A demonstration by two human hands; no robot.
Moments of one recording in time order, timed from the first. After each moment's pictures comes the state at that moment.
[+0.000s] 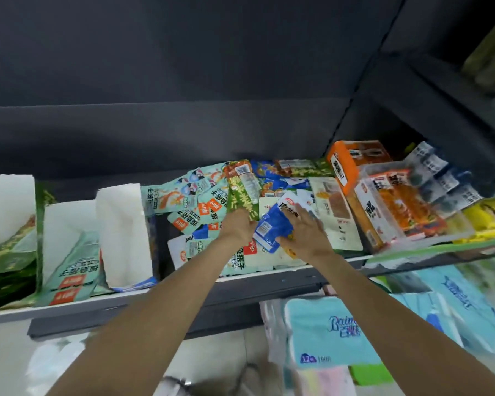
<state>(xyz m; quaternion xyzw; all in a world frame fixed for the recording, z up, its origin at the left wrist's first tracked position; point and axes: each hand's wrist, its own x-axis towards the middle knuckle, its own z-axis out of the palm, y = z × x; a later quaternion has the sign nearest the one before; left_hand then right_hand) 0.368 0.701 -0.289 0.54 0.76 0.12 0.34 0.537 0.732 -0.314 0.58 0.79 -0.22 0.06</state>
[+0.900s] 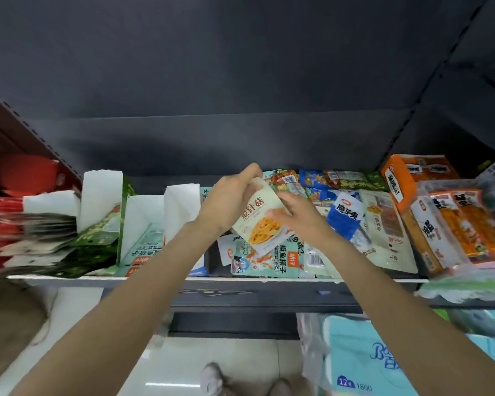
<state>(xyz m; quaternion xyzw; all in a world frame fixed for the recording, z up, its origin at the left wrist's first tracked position) 0.288 0.648 -0.188 0.64 0.71 0.27 0.11 0.446 0.718 -0.242 0.36 0.76 -0.51 -0.18</state>
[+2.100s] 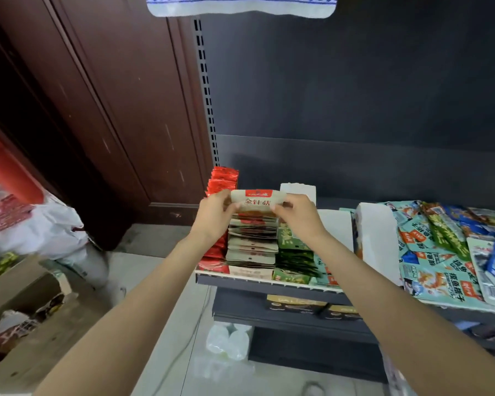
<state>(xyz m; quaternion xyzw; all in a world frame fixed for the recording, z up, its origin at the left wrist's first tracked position) -0.075 0.426 -0.183 0.48 0.79 0.35 0.12 0.079 0.525 -0.189 0.39 0.78 -0.41 -0.25</state>
